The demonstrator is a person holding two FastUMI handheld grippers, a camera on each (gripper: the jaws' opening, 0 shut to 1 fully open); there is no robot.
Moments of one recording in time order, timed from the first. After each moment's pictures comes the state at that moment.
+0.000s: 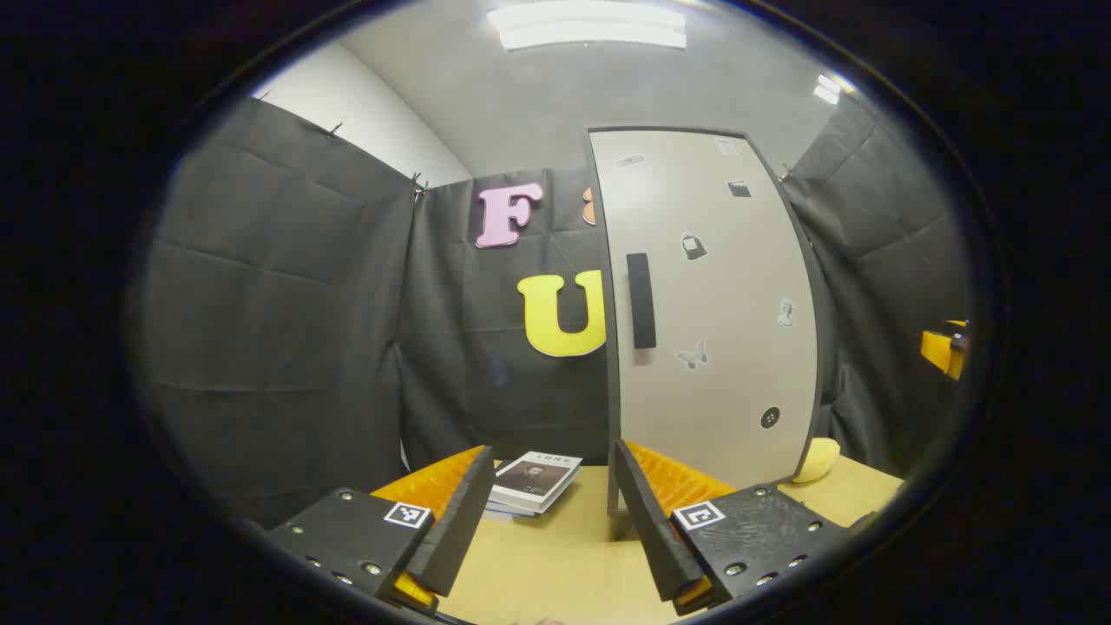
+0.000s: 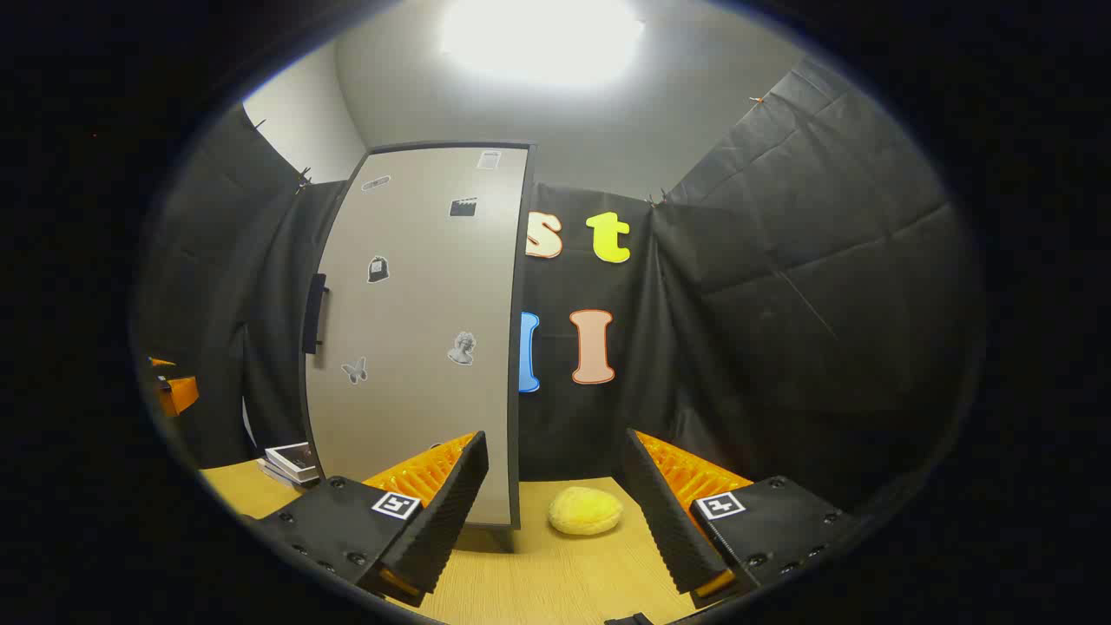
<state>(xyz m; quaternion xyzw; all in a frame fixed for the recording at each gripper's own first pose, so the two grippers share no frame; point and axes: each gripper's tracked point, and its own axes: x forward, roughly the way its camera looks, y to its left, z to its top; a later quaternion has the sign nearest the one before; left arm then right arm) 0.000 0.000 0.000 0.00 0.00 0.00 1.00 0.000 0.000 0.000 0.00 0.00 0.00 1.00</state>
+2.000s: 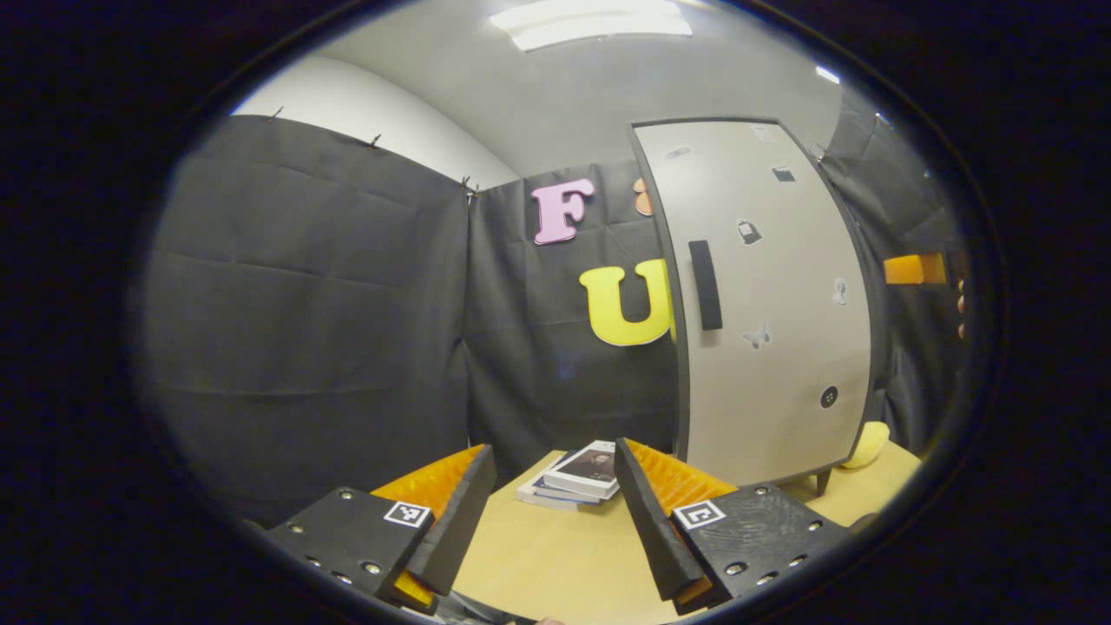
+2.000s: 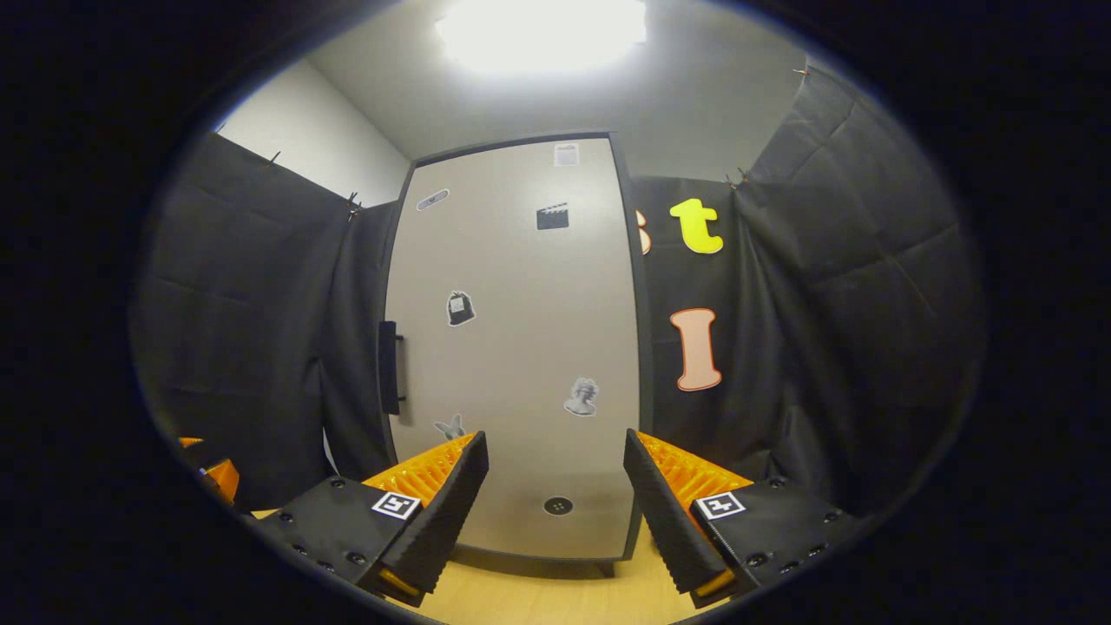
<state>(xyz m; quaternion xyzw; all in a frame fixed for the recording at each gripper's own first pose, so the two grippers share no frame) -0.038 0.072 -0.005 0.02 0.01 0.11 0.99 0.075 0.138 0.072 0.05 0.00 0.16 0.99</state>
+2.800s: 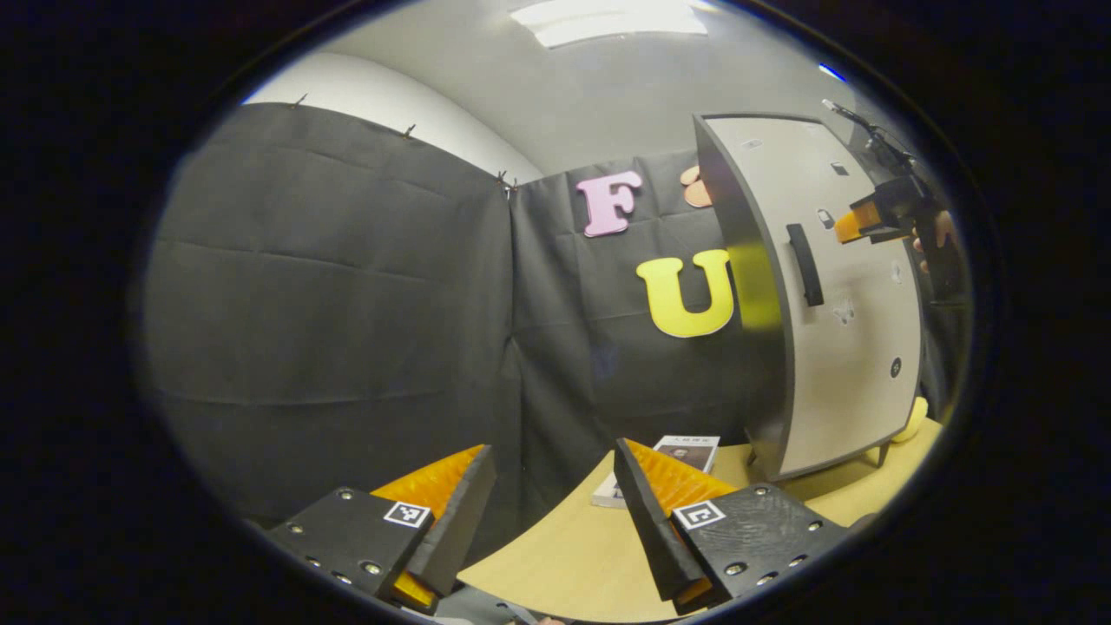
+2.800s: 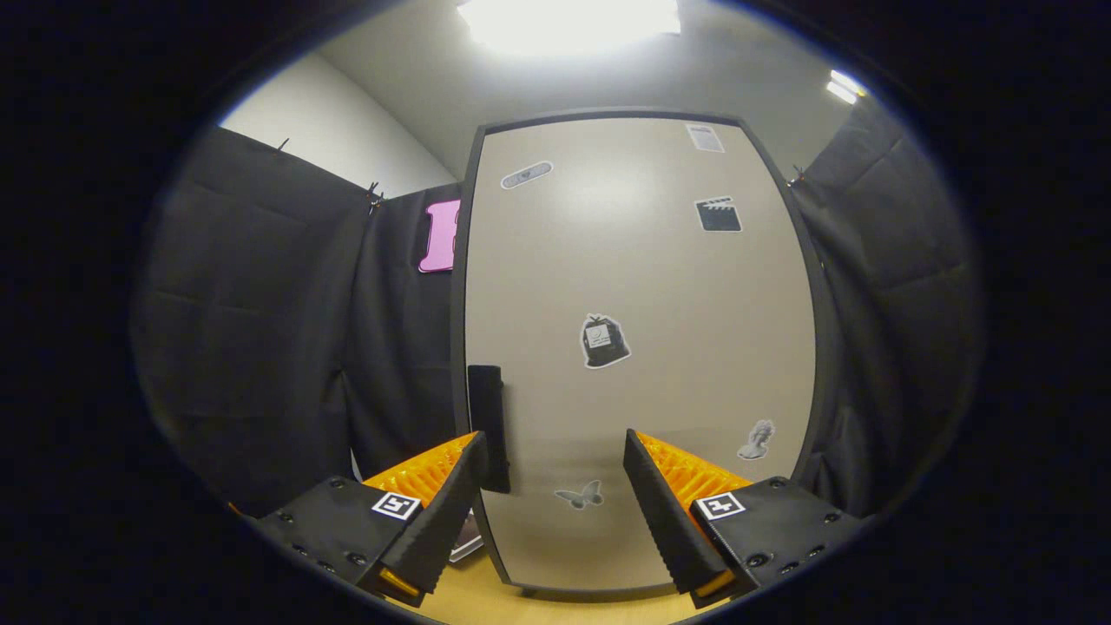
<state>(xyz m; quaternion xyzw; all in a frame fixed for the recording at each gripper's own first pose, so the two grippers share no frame) -0.030 0.238 -0.038 0.04 0.01 0.14 0.99 0.133 0.314 0.111 0.05 0.04 0.18 0.98</state>
